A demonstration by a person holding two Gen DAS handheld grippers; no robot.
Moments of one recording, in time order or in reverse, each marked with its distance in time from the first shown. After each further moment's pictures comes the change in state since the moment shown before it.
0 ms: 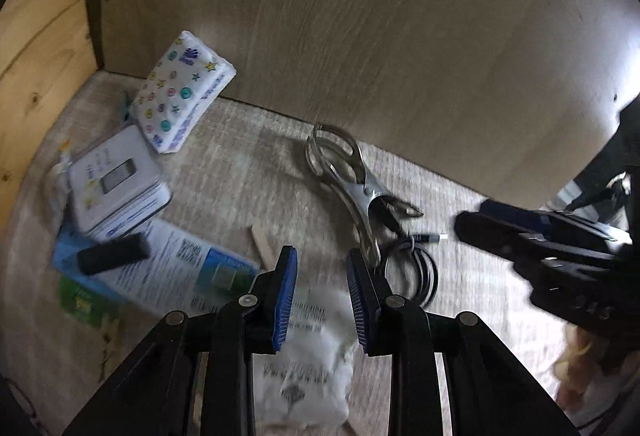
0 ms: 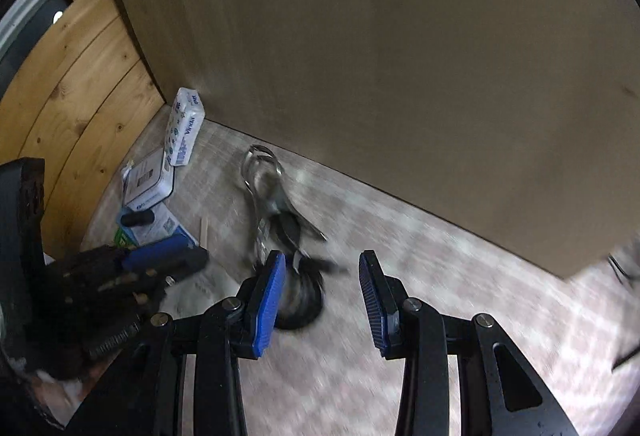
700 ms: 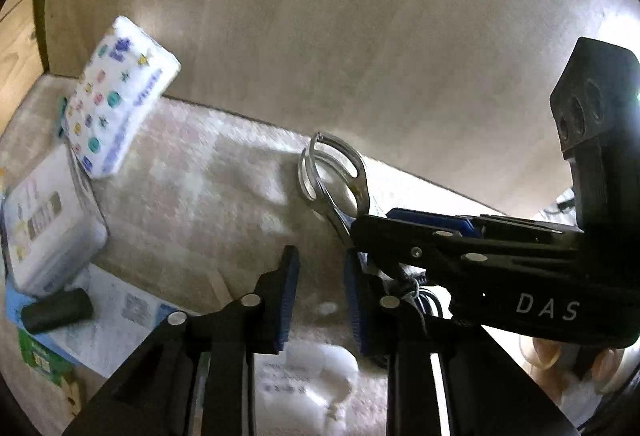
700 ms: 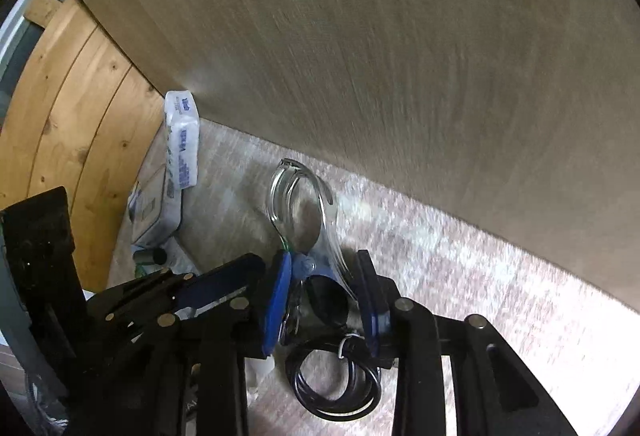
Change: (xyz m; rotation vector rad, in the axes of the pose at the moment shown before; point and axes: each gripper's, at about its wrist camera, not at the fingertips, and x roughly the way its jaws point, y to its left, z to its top) left arm 0.044 -0.019 0.005 0.035 0.048 -0.093; right arm 0.066 -0.012 0.023 0.101 0.106 0.200
